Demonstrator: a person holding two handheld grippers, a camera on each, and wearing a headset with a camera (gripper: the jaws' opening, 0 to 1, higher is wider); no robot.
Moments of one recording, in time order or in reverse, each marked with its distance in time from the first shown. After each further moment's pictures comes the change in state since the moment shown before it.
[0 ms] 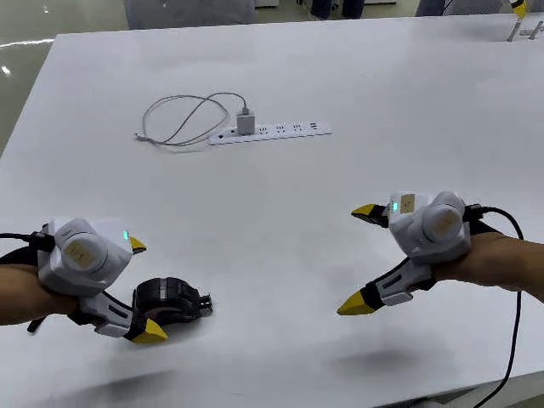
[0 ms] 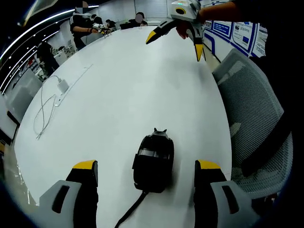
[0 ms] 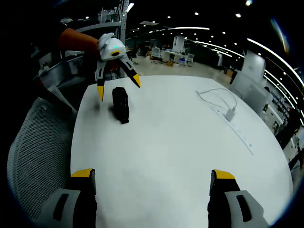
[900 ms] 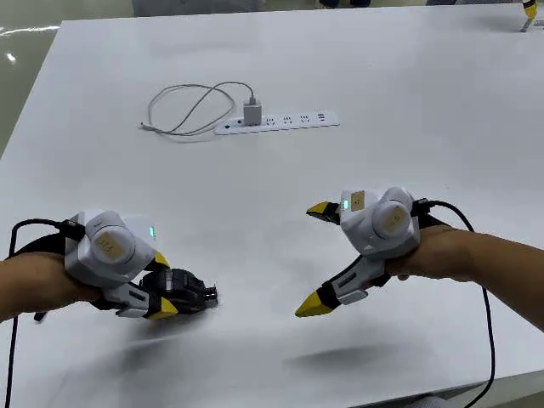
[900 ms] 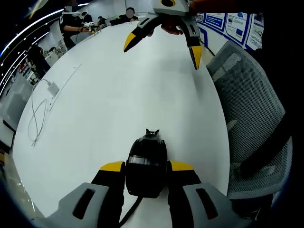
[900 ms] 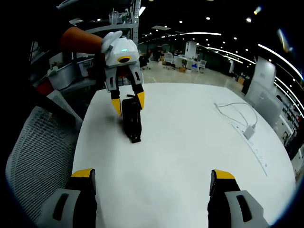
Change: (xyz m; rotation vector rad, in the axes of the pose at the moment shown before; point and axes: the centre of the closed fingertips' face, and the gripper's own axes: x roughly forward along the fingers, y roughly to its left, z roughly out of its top) left arm 0.007 -0.011 0.004 0.061 0.048 -0.047; right arm 0.050 0.025 0.044 -0.055 -0.053 0.100
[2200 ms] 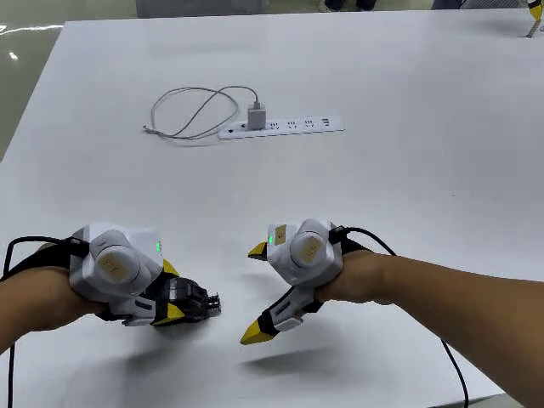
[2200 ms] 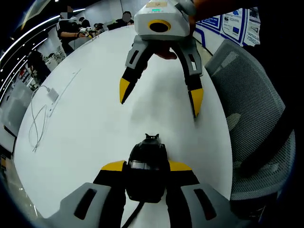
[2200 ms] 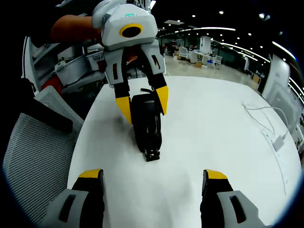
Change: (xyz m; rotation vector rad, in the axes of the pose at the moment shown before) left arm 0.006 0.000 0.003 0.035 -0.035 0.006; right arm 0.089 0.034 0.019 -0.034 0.052 0.143
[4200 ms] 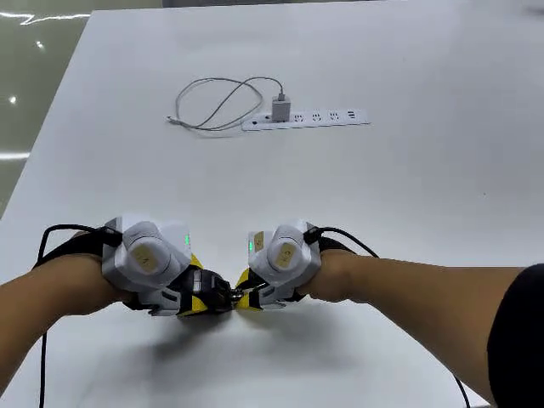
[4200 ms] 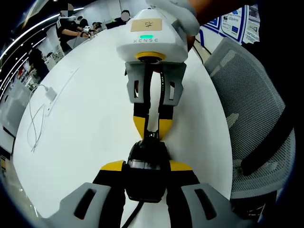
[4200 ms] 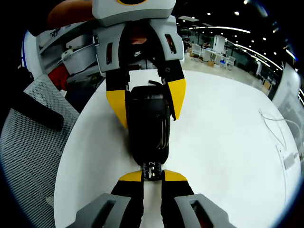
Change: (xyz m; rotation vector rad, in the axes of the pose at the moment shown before) left arm 0.003 -0.002 -0.002 0.007 0.013 -0.015; right arm 0.045 0.002 0.007 -0.088 0.055 0.069
